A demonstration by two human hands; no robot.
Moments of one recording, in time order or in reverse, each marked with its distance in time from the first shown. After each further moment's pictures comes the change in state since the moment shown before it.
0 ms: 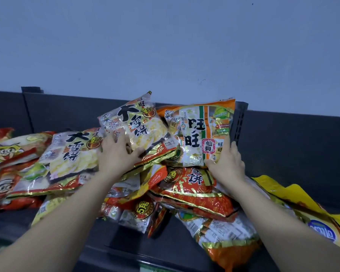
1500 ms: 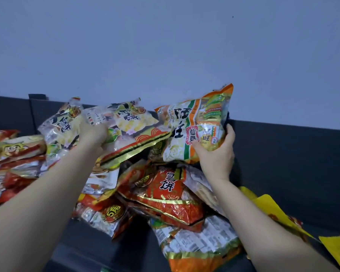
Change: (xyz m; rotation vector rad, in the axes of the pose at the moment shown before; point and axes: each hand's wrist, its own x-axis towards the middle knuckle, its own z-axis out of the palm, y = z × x) left_hand 0.019 0.078 -0.049 -1.001 0.181 -0.600; right_hand 0.014 0.015 -0.049 0.837 0.290 -0.093
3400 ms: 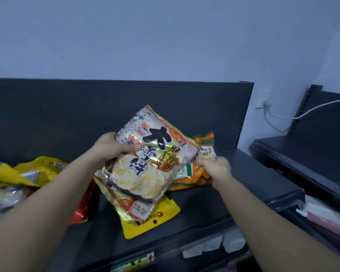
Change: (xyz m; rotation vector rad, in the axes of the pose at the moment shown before) left_hand -0.418 -0.091 0.364 0.420 -1.158 0.092; right_hand 0.025 0.166 -0.537 -0.304 0.325 0.829
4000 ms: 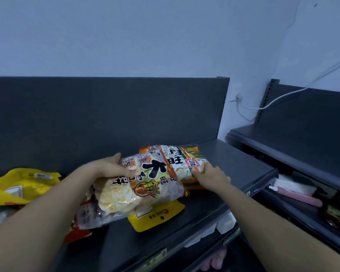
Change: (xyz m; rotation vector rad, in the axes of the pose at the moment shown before) left_hand 0.049 -0.045 0.002 0.758 -0.480 -0.026; right_hand -0.030 0.031 0.002 -0.956 0.056 -0.057
